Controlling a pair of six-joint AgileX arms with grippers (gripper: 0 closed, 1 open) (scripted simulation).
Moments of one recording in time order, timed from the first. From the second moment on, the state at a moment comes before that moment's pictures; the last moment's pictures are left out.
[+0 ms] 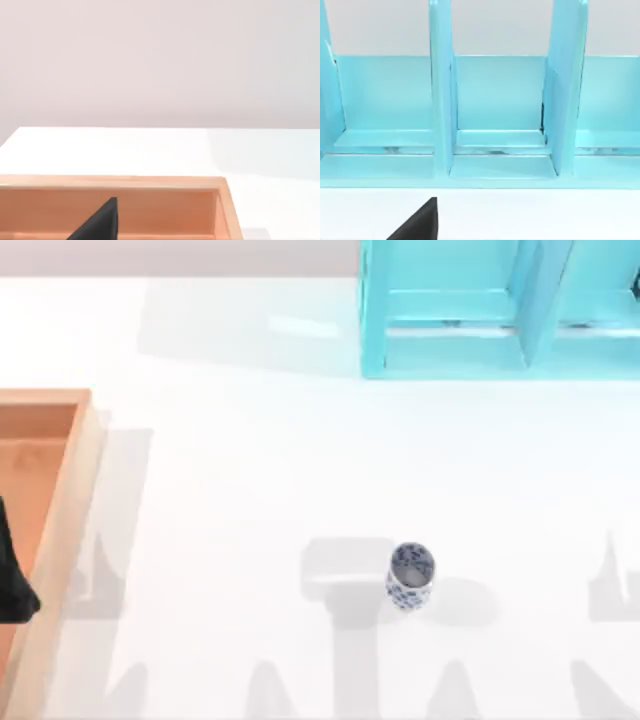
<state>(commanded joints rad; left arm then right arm) 0.00 0.00 0.00 0.00 0.00 0.00 0.00 0.00 0.00 0.00 0.00 0.00</state>
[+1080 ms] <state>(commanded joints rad) -0.40 1.02 1.03 -0.68 0.00 -0.39 0.00 0.00 0.00 0.00 0.00 0.00</state>
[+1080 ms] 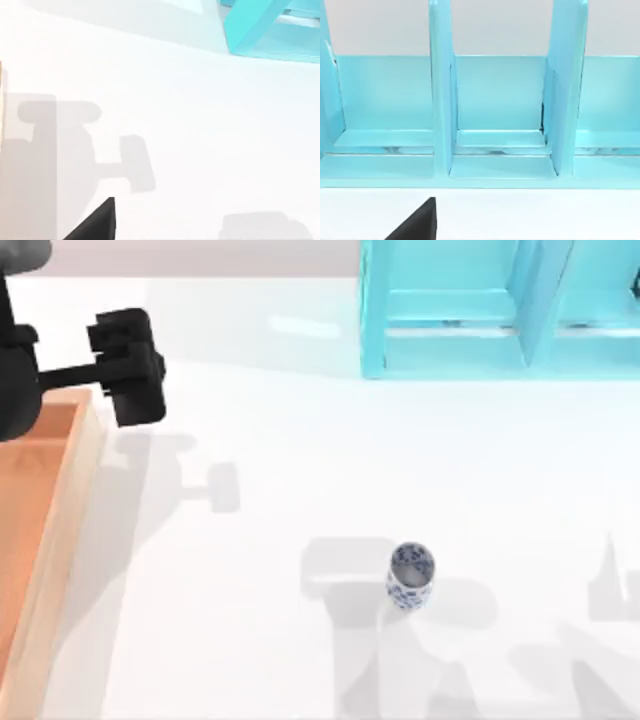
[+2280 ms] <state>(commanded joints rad) -0.94 2.40 2.40 -1.57 0.01 -0.90 0.00 0.00 0.00 0.00 0.00 0.00</state>
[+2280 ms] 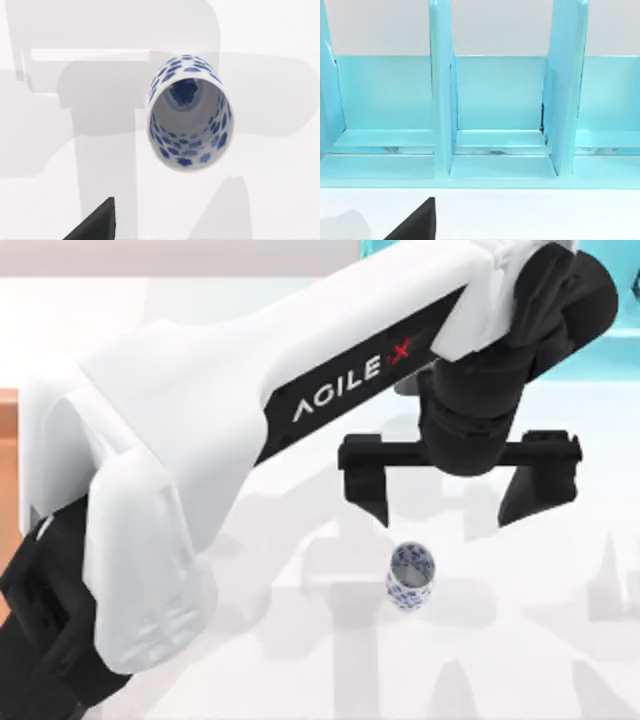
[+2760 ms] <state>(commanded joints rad) -0.93 2.40 2.33 -1.50 0.01 -0.90 0.00 0.00 0.00 0.00 0.00 0.00</state>
